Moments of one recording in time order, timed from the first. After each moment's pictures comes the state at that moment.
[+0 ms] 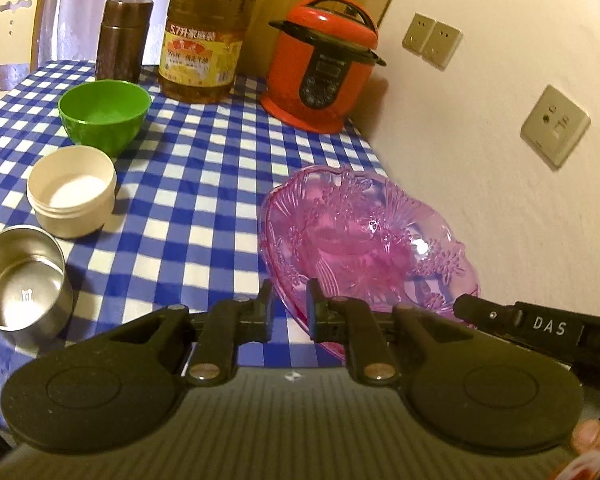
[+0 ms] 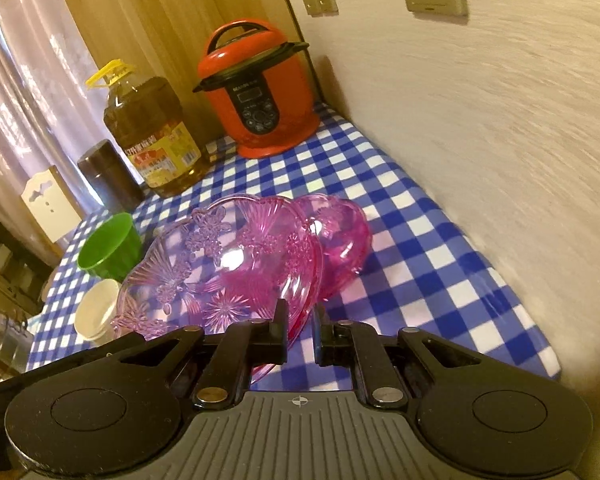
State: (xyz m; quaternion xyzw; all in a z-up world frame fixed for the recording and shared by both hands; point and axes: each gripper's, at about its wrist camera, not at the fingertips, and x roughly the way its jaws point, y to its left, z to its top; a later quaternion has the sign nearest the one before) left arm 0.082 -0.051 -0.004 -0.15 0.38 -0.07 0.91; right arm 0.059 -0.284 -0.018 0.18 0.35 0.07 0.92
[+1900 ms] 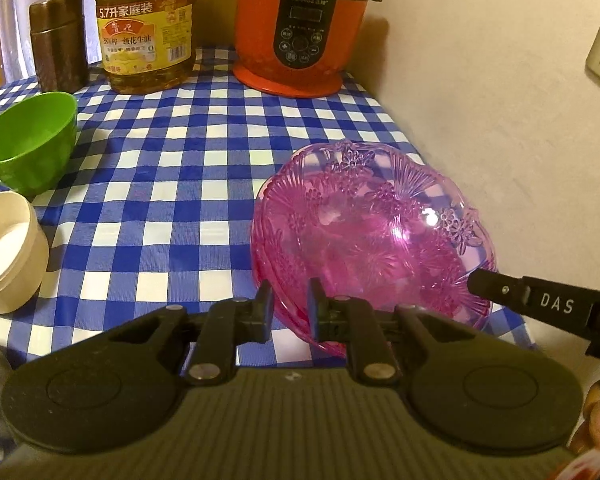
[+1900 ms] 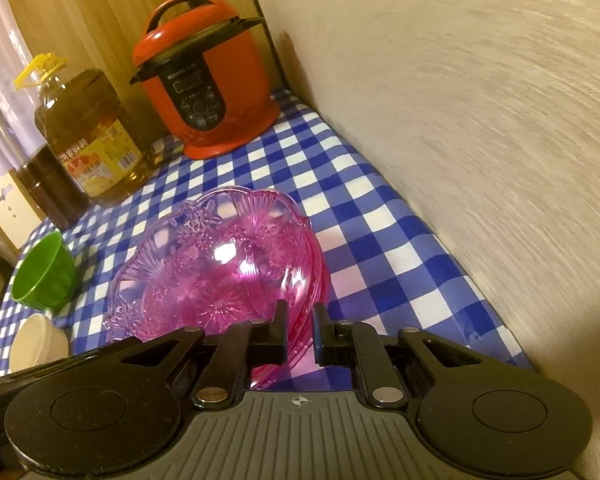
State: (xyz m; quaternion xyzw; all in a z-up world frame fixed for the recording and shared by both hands) left arm 0.204 -0.103 -0.059 -0.06 0.42 -0.07 0.90; right arm 0.173 -0.315 -0.071 0.17 0.37 0.04 0.91
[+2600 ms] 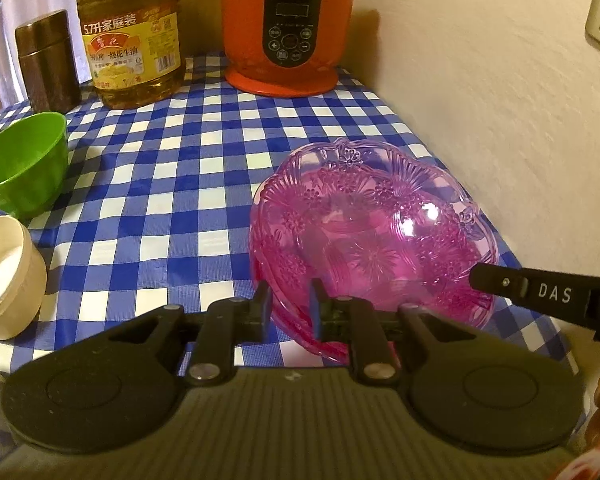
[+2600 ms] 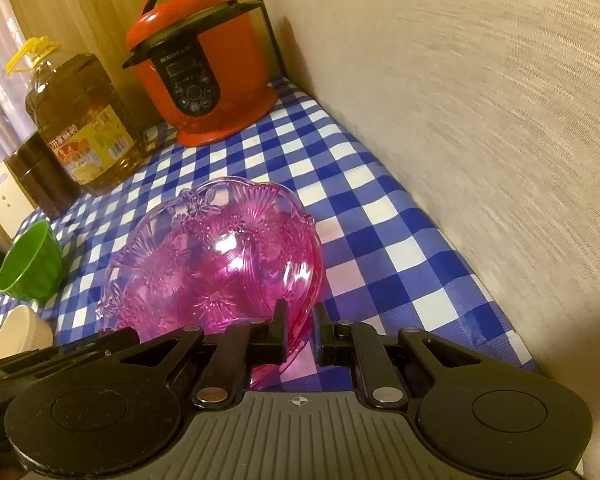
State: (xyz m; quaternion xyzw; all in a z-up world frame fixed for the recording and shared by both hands) left arm 0.211 -0.112 -0.068 -0.01 0.41 -0.07 0.91; right arm 0.186 -0.313 -0.086 0.16 0.38 0.04 0.91
